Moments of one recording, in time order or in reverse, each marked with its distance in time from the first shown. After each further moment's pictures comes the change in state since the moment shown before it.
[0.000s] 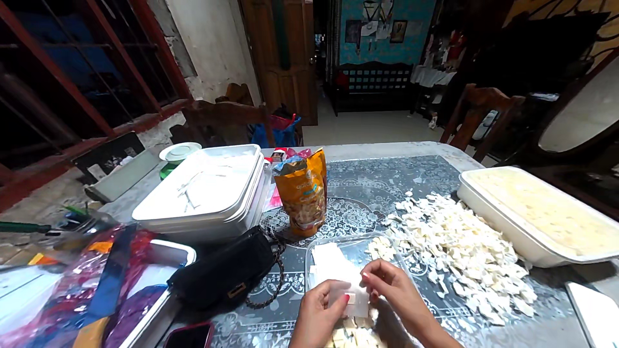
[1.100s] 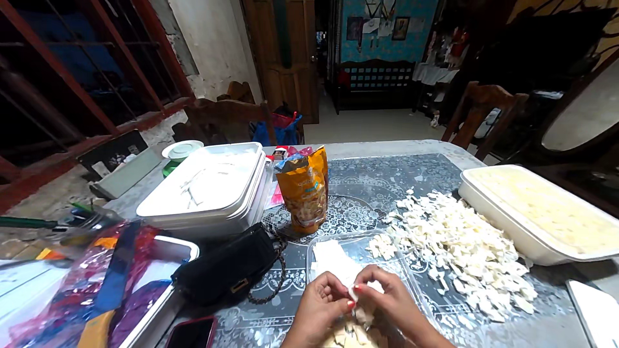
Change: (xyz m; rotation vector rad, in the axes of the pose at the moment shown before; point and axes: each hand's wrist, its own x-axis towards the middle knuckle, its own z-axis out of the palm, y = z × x) left_hand 0.004 0.000 -0.005 -0.228 -0.036 0.021; right_hand -0.003 0.020 0.005 -0.182 -0.087 -0.320
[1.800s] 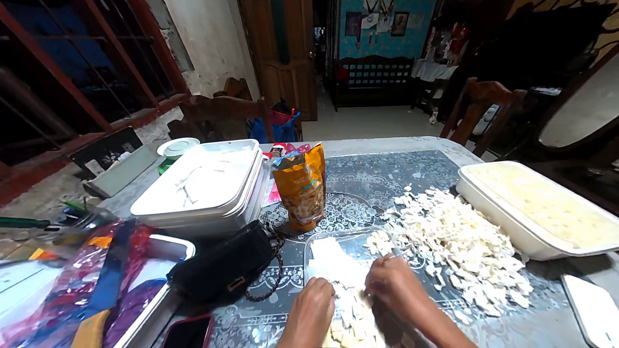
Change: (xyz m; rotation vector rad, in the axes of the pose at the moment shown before) left_hand -0.001 -0.016 -0.012 1.250 -0.071 0.401; right_hand 0.006 -0.019 -0.034 -0.765 -0.210 0.040
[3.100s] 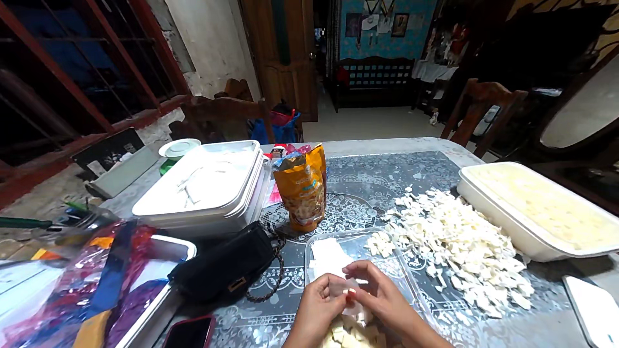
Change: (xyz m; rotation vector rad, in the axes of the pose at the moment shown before) left_hand 0.008 0.020 -0.010 -1.148 0.011 -0.476; right_hand 0.003 -0.021 0.036 0.911 0.037 0.153
